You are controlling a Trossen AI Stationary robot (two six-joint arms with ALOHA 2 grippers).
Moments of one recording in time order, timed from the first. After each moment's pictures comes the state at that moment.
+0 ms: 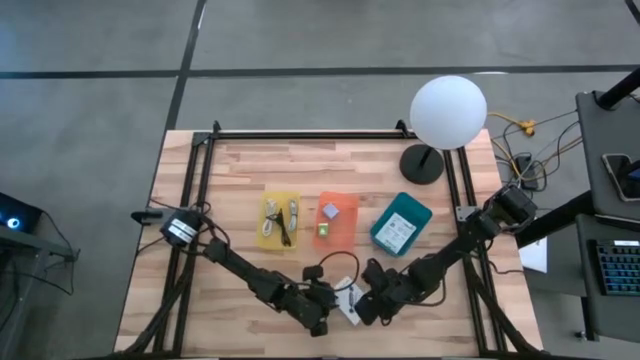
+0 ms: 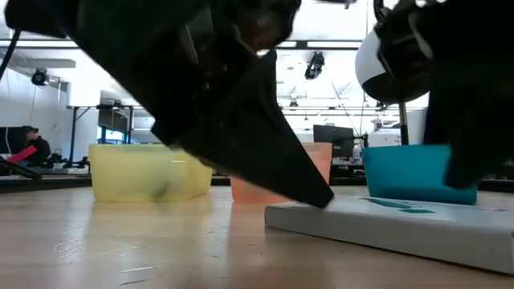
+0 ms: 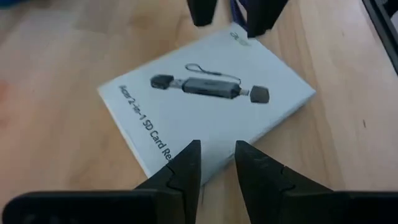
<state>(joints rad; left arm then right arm) -0.56 2.08 1.26 0.09 -0.41 -0.51 0.62 1.79 1.01 -0.23 0.21 1.48</state>
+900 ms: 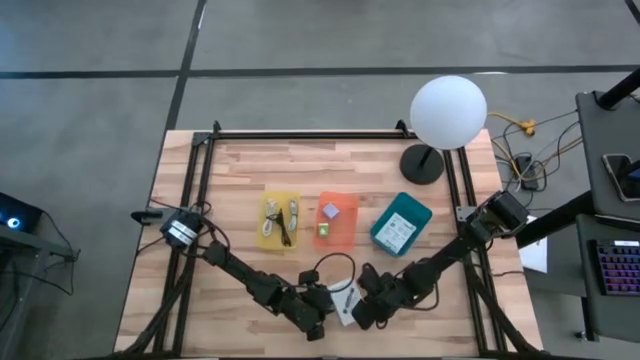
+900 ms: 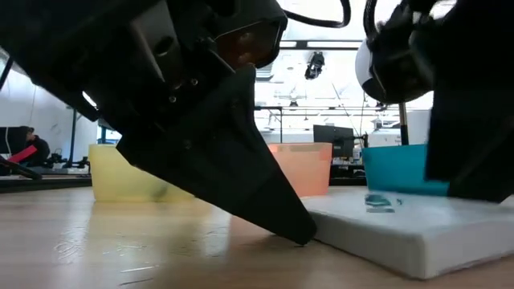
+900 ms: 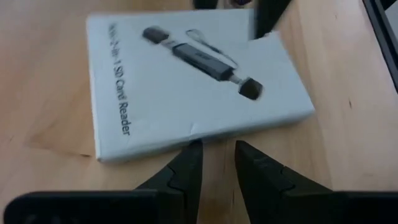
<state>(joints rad) -0.56 2.11 1.24 0.10 -0.38 -0.62 0.61 1.86 1.02 -0.14 0.18 1.43</state>
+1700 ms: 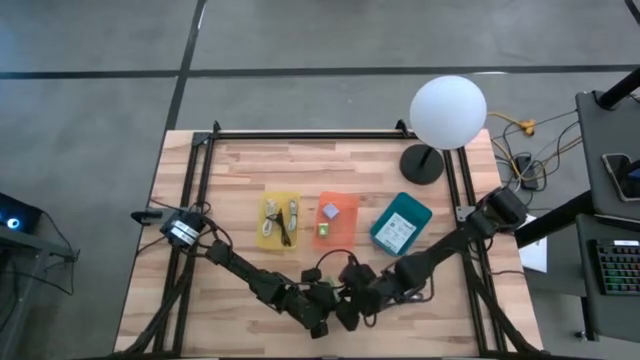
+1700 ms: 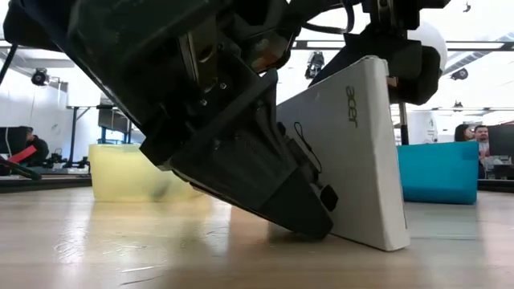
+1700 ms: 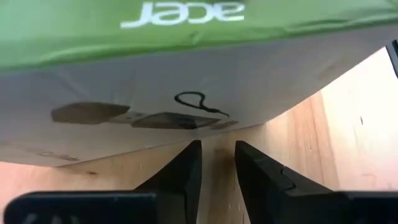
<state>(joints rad) -0.55 2.11 1.26 0.10 -0.37 -0.63 0.55 1.86 1.20 -0.17 0.24 1.17</state>
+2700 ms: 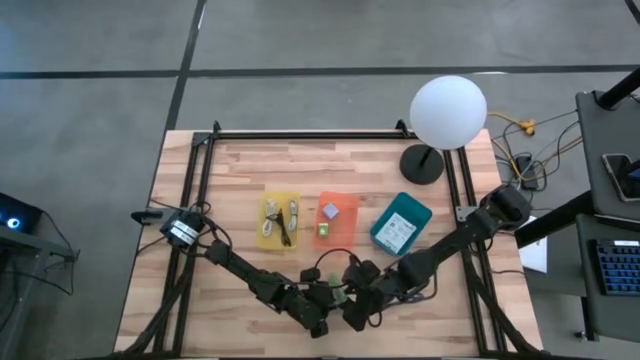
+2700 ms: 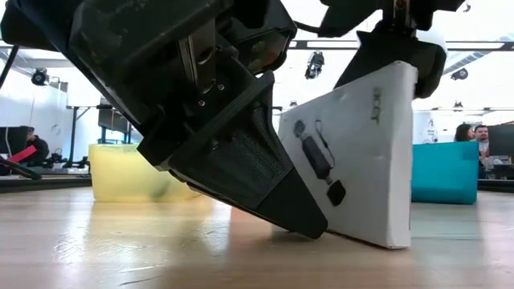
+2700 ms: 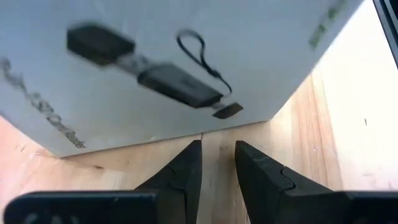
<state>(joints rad) -0.55 2.11 1.25 0.10 -0.38 -0.65 0.55 1.81 1.20 -0.26 0.22 1.06</state>
